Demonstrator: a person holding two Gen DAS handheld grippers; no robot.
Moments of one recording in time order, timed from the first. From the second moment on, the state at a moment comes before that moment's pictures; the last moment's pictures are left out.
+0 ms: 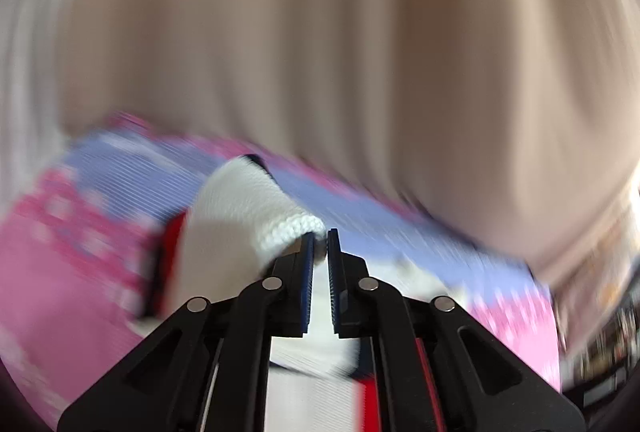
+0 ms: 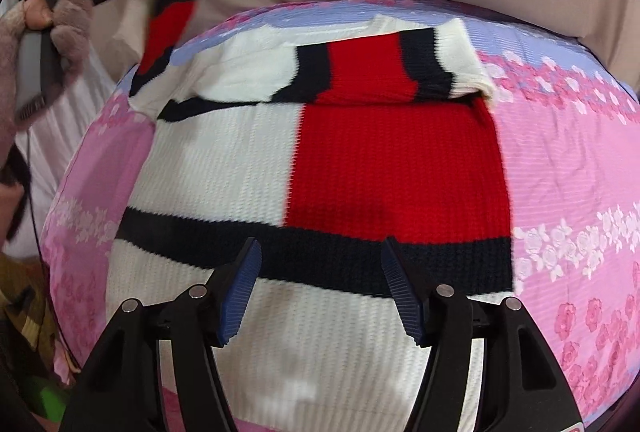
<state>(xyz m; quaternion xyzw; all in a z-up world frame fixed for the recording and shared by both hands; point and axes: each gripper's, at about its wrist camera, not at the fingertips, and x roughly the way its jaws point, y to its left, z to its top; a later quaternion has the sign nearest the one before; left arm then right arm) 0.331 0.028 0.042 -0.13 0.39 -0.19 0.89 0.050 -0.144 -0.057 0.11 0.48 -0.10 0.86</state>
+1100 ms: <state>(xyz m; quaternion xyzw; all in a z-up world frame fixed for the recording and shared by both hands) 0.211 0.144 -0.088 -0.13 0.51 -0.02 0.85 0.272 -0.217 -0.040 0.12 0.41 -0.05 0.90</state>
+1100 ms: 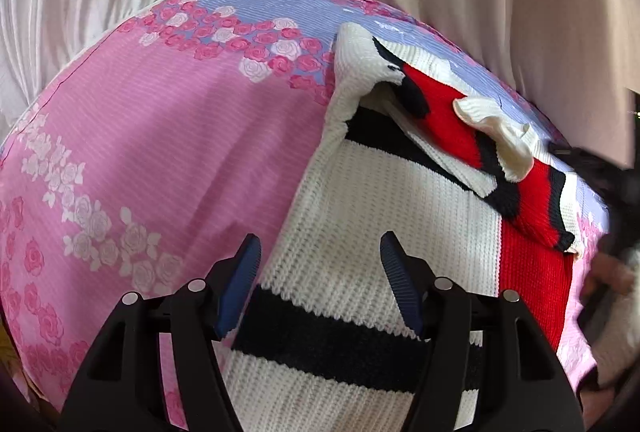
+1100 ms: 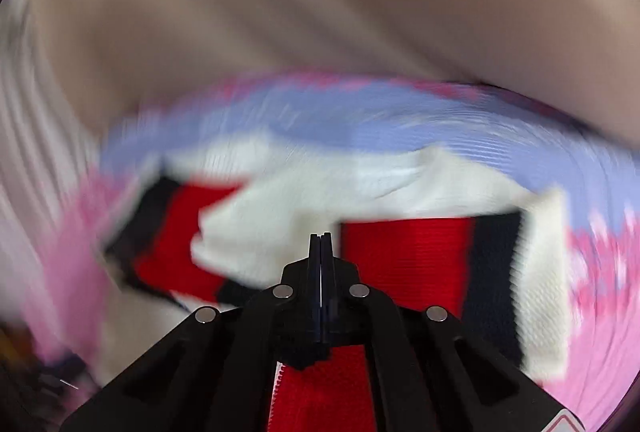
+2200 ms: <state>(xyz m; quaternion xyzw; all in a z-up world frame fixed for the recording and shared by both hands) 0.273 0.122 -0.087 -0.12 0.49 -0.03 0.86 0.216 -0.271 -0.029 0.13 0.40 -0.11 0.90</state>
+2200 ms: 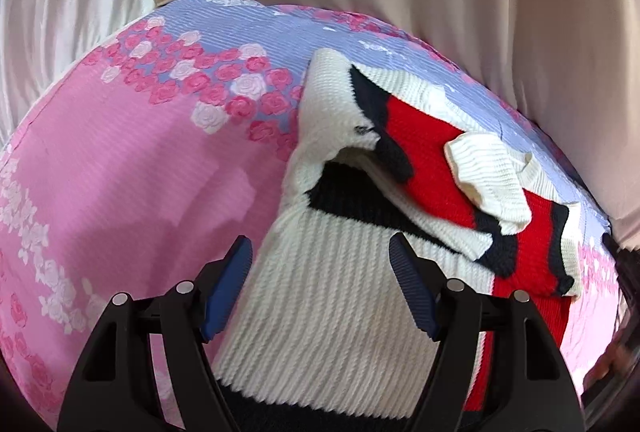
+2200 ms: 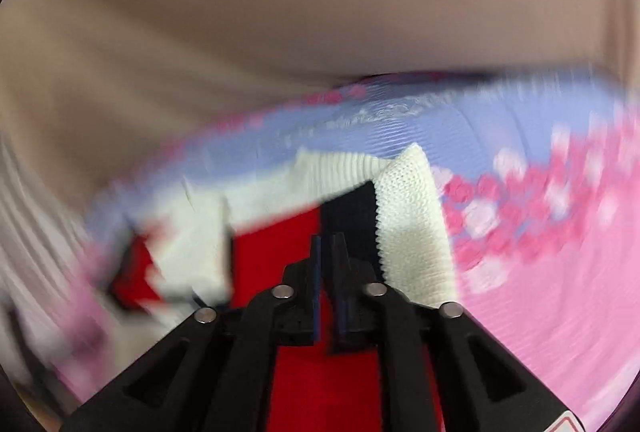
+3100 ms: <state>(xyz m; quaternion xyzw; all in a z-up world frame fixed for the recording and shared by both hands) 0.283 0.132 -0.085 -0.15 0.49 -0.01 0.86 0.211 -0.297 -0.053 0.36 0.35 -0.06 0.86</state>
